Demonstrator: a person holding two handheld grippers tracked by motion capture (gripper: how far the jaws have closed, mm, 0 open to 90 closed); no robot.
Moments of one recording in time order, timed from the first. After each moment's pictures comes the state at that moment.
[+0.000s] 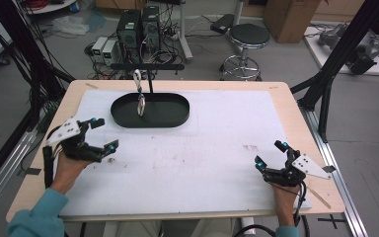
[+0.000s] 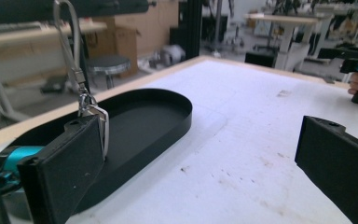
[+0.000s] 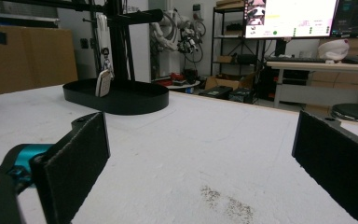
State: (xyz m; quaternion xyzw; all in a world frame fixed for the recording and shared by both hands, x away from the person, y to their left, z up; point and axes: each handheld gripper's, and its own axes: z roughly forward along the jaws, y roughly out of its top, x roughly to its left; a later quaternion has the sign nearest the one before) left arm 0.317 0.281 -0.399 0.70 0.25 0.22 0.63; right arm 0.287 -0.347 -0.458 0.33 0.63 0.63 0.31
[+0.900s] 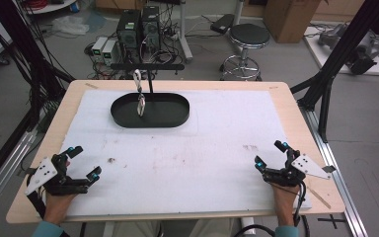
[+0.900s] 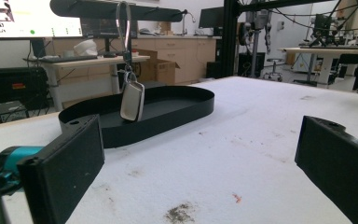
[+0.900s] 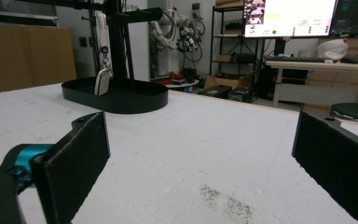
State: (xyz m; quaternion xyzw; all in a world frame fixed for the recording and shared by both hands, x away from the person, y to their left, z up) left arm 0.255 0.313 -0.458 0.63 0.28 0.30 0.66; right arm 0.287 -0.346 -0.458 0.33 0.63 0.63 0.31
